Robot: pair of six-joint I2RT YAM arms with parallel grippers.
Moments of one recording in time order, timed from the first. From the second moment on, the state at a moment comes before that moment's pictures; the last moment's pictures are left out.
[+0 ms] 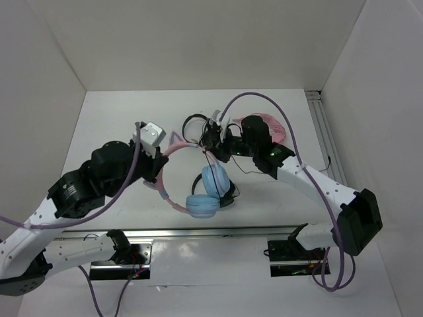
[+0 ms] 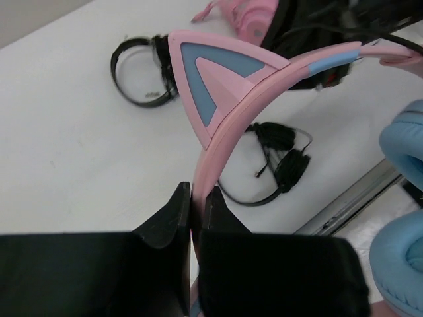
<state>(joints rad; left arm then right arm) -0.88 0.89 1.31 -0.83 -0.29 -0.11 0.65 1.32 1.05 -0.05 -0.51 -0.15</state>
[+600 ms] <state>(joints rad) -0.90 0.89 1.39 -0.60 -0.58 -0.40 0.64 1.34 0.87 0.32 -0.63 0.07</state>
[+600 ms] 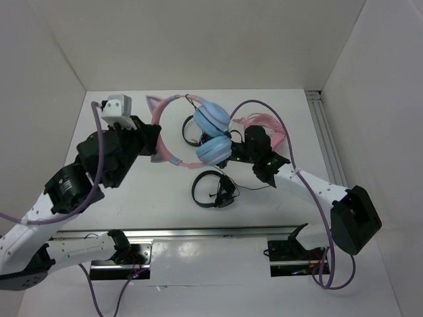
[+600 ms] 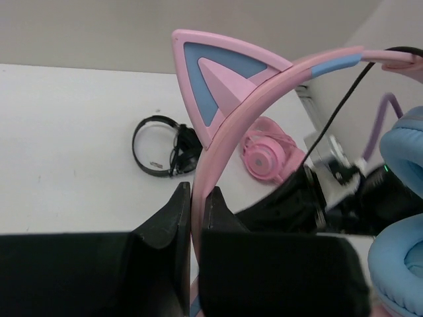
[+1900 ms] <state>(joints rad) -0.67 1.54 1.74 -0.67 -0.77 -0.56 0.83 1.03 0.77 0.21 -0.35 0.03</state>
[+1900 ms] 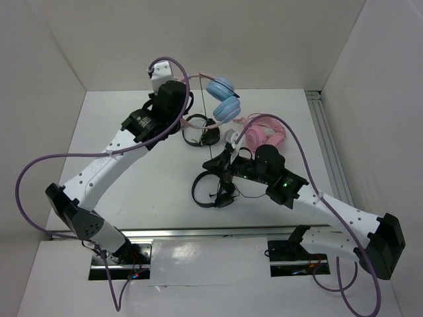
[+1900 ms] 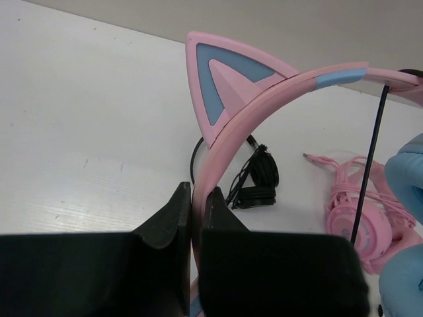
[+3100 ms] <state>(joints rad) -0.52 1.72 1.67 -0.83 -0.55 -0.35 1.01 1.27 1.54 -0.71 0.33 -0.23</state>
